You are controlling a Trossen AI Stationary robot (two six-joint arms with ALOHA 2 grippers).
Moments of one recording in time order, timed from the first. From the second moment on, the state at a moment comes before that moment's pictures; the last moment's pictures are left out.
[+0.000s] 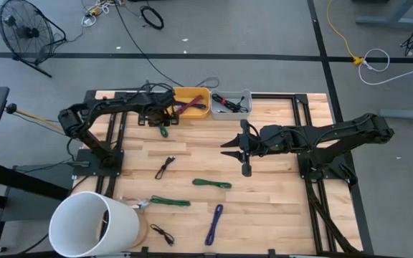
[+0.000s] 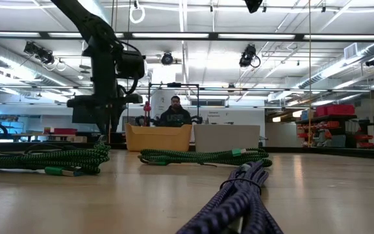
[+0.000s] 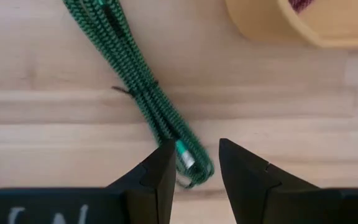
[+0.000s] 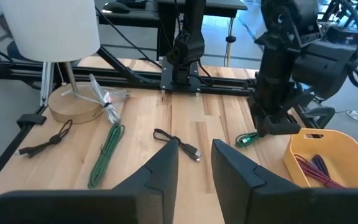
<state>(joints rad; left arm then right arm) 0.61 1.58 0.96 -0.72 -0.08 -0.95 0.16 1.26 1.07 -0.16 0.16 -0.04</state>
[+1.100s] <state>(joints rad) 0.68 1.62 0.76 -0.45 -0.07 -0.97 0.16 1.26 1.07 -0.16 0.17 -0.05</state>
